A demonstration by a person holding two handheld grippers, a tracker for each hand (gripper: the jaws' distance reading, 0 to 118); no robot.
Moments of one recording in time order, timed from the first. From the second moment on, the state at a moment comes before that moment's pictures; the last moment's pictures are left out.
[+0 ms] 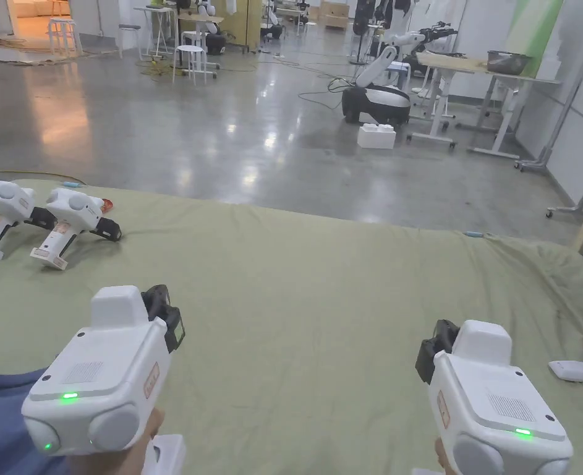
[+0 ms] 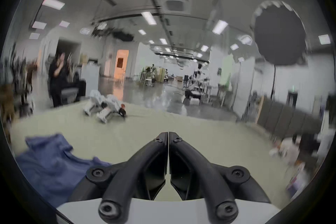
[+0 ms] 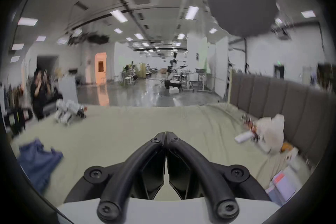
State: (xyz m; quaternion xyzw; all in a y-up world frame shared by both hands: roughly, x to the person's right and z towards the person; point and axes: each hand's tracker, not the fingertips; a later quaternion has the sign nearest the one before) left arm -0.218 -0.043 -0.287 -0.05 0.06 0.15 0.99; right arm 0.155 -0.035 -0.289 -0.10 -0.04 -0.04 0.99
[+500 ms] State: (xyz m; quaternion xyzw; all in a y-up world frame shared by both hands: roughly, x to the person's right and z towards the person) left arm -0.302 -0.050 -0.237 -0.14 0.09 0.07 0.98; right arm 0.133 -0.043 -0.293 -0.12 0.00 0.00 0.99
